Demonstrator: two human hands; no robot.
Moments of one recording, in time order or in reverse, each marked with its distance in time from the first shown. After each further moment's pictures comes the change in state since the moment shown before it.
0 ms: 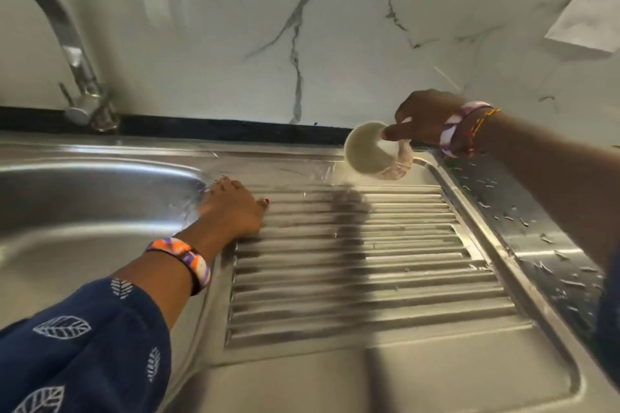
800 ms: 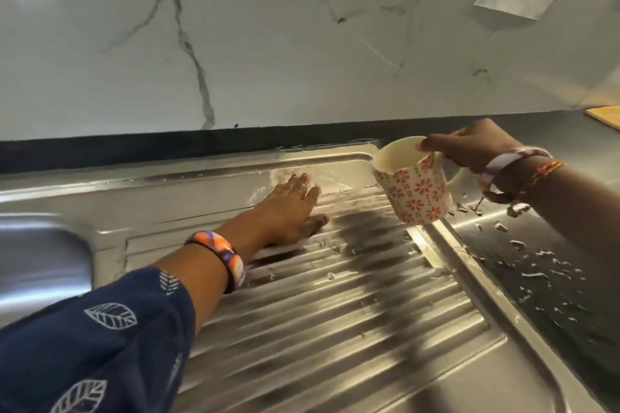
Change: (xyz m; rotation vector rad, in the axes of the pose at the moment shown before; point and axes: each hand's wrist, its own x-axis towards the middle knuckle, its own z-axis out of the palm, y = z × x) left_hand 0.051 0.161 0.011 0.050 -0.157 0.805; right_hand -0.057 0.099 0.041 0.616 0.106 0.732
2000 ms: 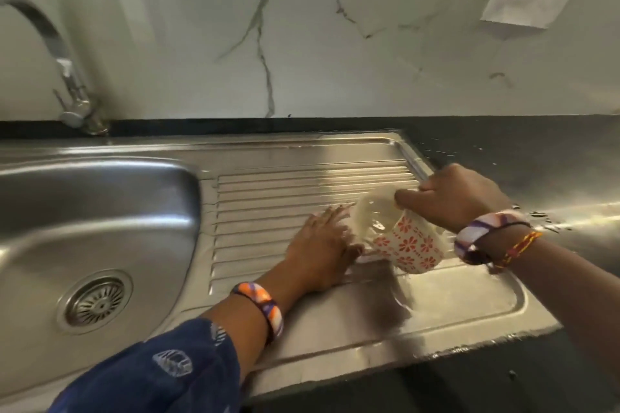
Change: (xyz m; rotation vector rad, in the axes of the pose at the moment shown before) left_hand -0.132 0.092 0.085 -0.010 0.396 -0.035; right_hand -0.181 0.022 0.022 -0.229 0.028 -0.246
